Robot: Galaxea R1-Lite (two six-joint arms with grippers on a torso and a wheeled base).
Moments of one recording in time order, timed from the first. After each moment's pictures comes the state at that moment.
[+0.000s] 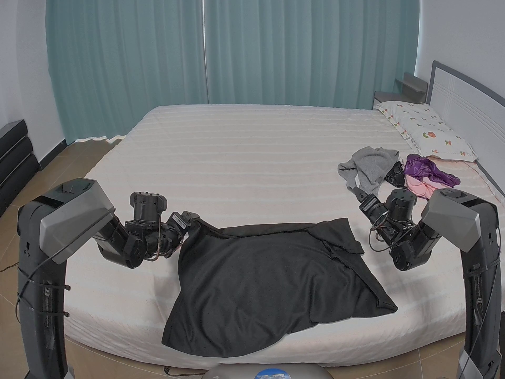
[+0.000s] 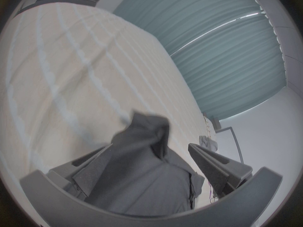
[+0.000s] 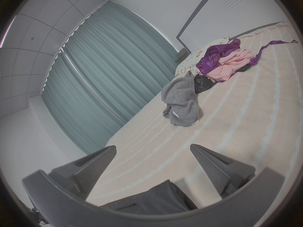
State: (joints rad) left arm -0.20 2.42 -1.15 -0.71 -0.12 -1.02; right arm 0.14 2.55 -1.14 -1.26 -0.10 0.77
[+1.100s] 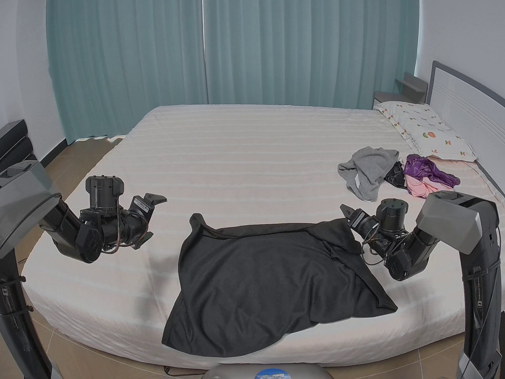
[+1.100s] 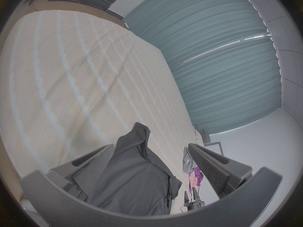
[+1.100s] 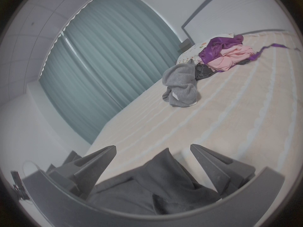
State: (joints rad) left arm -0.09 2.12 -0.90 -0.73 -0.17 -1.12; right arm 0.21 2.51 -1.03 -1.21 -0.10 0.68
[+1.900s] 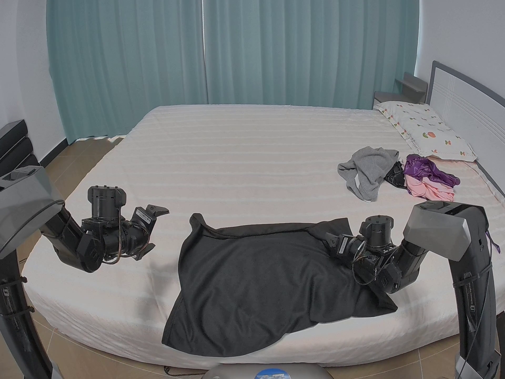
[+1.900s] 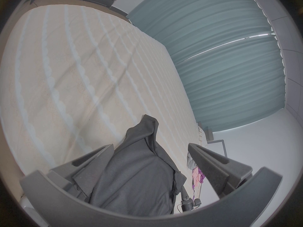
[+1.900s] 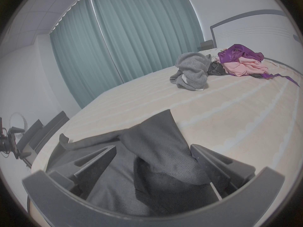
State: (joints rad) left arm -0.11 2.12 -0.82 -0.76 -0.18 -1.13; right arm 0.27 2.57 -1.00 -1.15 -0.11 0.39
